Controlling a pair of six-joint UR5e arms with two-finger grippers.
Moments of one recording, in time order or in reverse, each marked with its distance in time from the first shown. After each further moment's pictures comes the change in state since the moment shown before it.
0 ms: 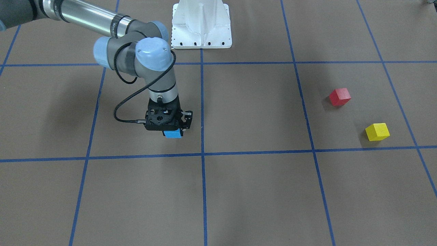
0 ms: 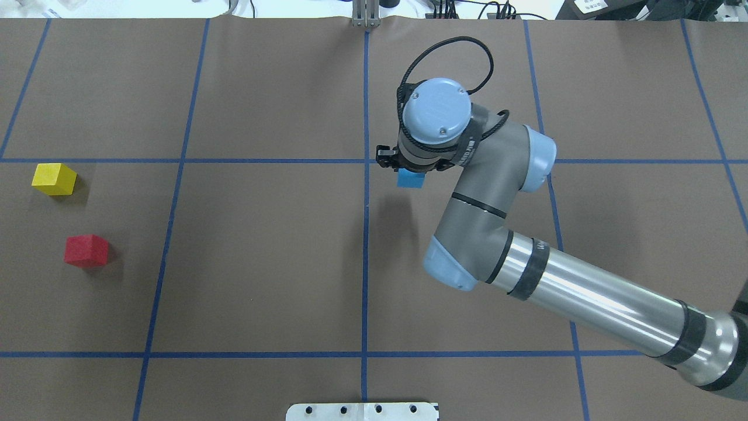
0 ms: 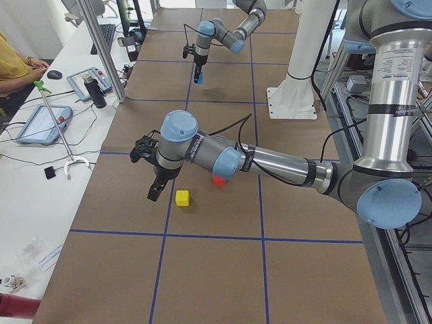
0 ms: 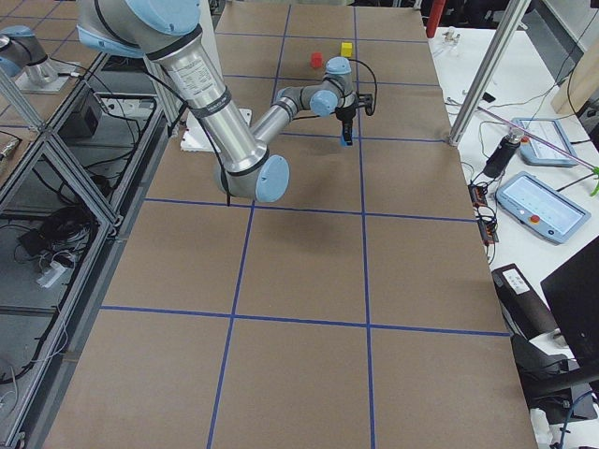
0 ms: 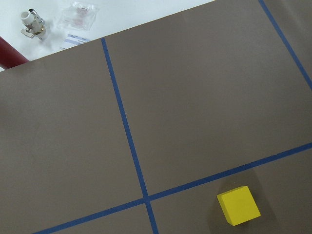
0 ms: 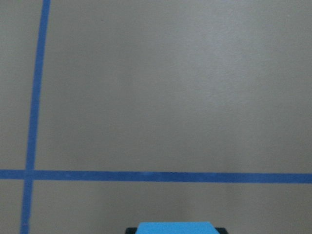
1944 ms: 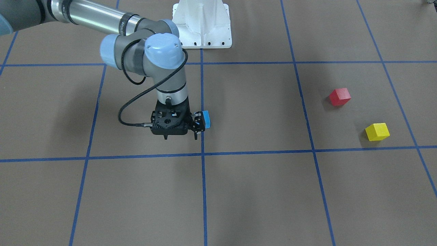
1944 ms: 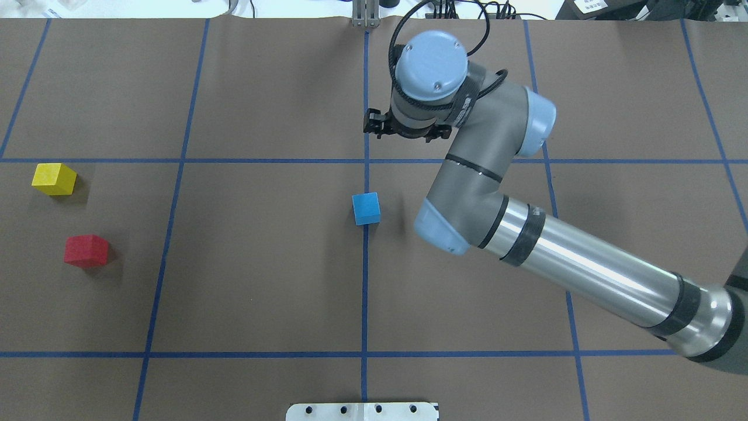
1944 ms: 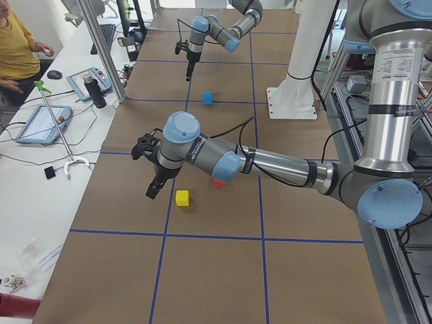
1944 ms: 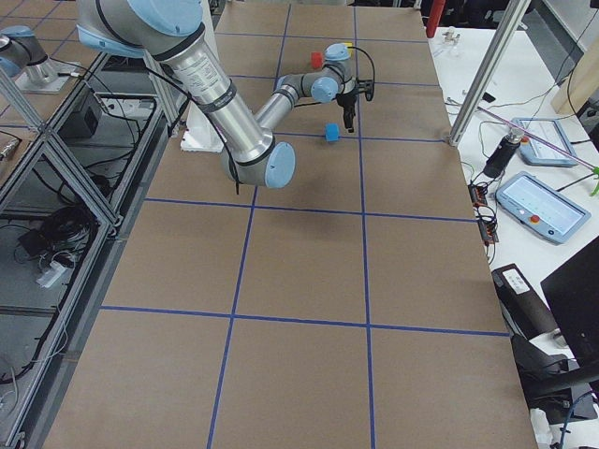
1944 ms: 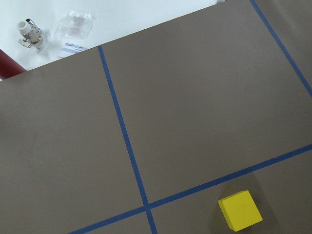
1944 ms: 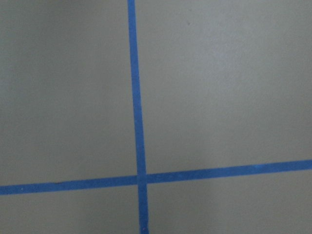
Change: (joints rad) left arm 0.030 0.008 0.007 -0.098 -0.013 -0.016; right arm 0.143 0.009 0.035 -0.021 0.107 -0.123
